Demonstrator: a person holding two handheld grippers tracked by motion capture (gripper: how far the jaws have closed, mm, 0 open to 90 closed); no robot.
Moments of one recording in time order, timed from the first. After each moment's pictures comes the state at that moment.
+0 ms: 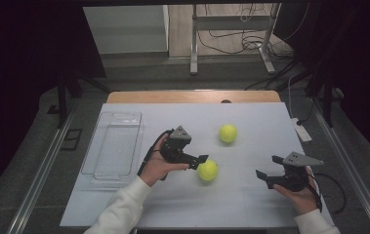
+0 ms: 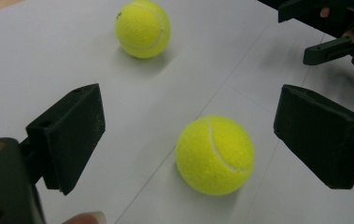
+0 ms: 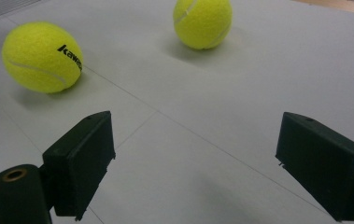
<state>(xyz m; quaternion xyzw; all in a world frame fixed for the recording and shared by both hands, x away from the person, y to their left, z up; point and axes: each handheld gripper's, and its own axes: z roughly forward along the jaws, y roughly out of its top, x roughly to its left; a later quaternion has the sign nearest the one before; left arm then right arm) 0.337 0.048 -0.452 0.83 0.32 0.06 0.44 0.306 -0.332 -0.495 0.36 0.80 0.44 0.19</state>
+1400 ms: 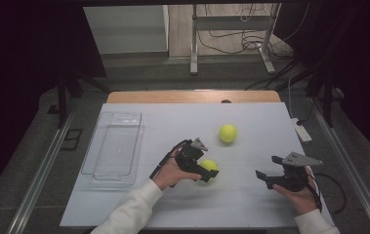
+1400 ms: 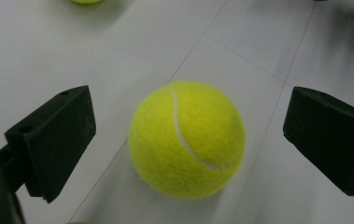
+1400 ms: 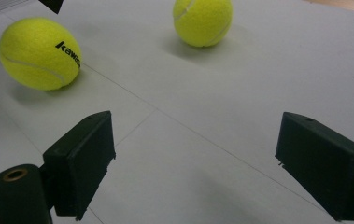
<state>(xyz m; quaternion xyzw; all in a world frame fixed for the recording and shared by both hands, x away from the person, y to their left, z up) 0.339 0.006 -0.489 0.88 0.29 0.02 0.37 0.307 -0.332 -0.496 0.36 0.80 0.44 0.19</state>
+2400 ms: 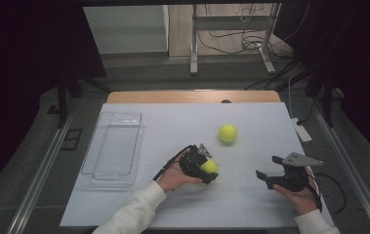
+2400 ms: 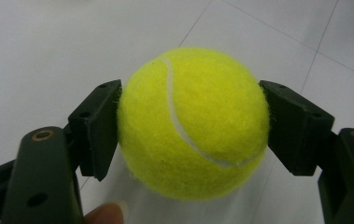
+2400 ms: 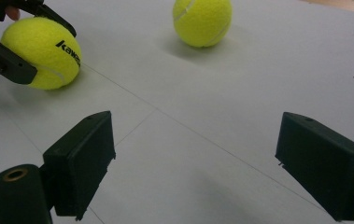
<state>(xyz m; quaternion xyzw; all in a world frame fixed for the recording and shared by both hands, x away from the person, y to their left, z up) 0.335 -0.005 -0.506 0.90 0.28 0.04 0.33 0.306 -0.332 -0.496 0.36 0.80 0.44 0.19</state>
